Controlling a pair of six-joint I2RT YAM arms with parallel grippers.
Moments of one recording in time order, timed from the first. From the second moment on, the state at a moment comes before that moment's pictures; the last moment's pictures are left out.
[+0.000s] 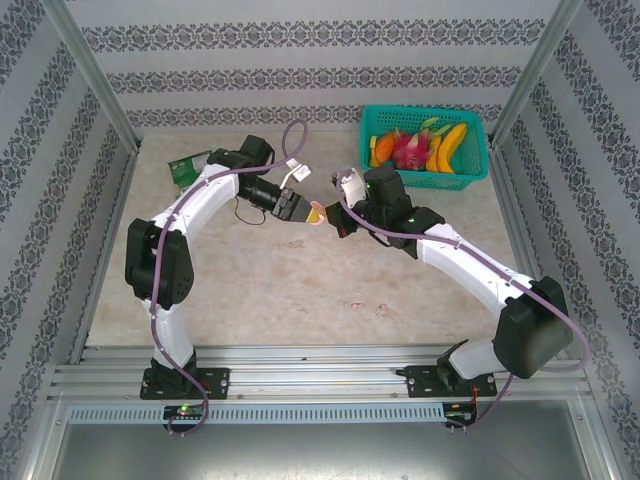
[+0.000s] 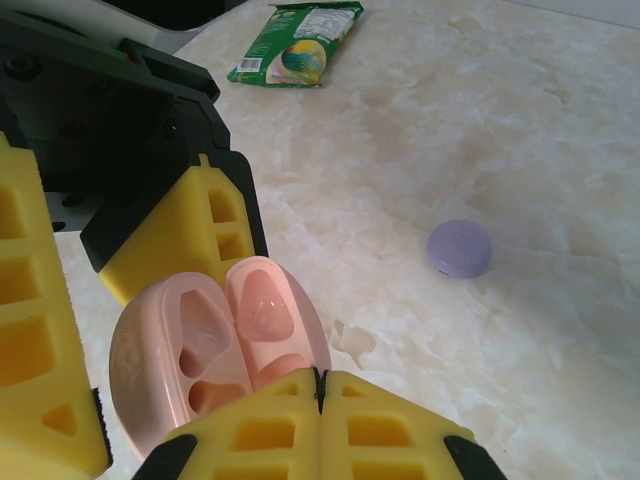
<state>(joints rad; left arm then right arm) -0.33 1.92 1.71 -1.10 1.19 0.29 0.56 1.42 1.11 -0.26 -0.33 0.10</state>
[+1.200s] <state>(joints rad) -0.33 1.81 1.54 -0.96 1.11 0.28 0.41 1.24 1.07 -0.29 -0.38 0.26</state>
